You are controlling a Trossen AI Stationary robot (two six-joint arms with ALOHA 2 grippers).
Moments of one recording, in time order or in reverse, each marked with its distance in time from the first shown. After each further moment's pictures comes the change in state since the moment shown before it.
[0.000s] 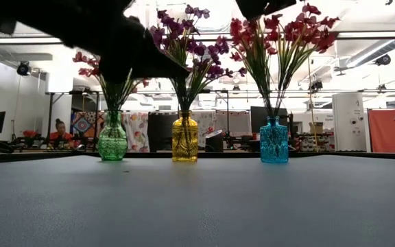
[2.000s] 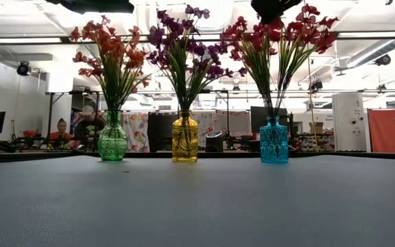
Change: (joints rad) left arm -0.205 -0.376 0.015 -0.457 -0.027 -0.214; right arm 0.004 -0.001 0.193 -0.771 0.025 0.310
